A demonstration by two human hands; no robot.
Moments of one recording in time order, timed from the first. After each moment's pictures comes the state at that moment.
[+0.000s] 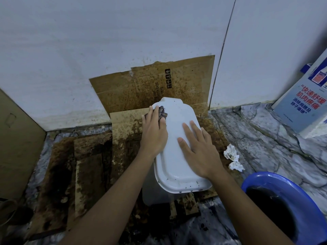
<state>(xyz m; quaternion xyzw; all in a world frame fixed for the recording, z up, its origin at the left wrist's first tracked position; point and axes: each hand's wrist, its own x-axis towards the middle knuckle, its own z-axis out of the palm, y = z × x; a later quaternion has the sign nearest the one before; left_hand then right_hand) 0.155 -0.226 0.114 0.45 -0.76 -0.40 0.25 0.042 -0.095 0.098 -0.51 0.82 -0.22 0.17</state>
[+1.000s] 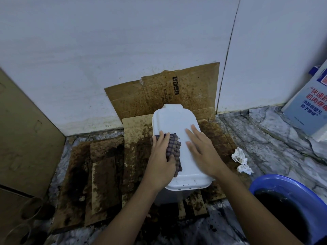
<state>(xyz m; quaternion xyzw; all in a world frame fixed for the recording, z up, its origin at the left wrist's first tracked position) 0.215 -0.147 0.135 0.42 -0.78 -0.43 0.20 0.034 -0.093 0.090 -0.55 0.75 -0.31 0.21</state>
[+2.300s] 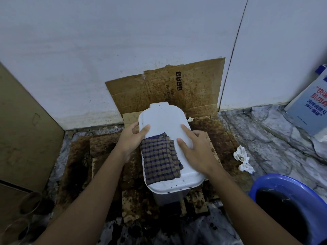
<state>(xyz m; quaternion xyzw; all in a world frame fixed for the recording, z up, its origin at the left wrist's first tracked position) 0.252 -0.257 0.132 0.52 -0.59 -0.57 0.25 0.071 -0.118 0.098 -0.48 0.77 -0.35 0.23</state>
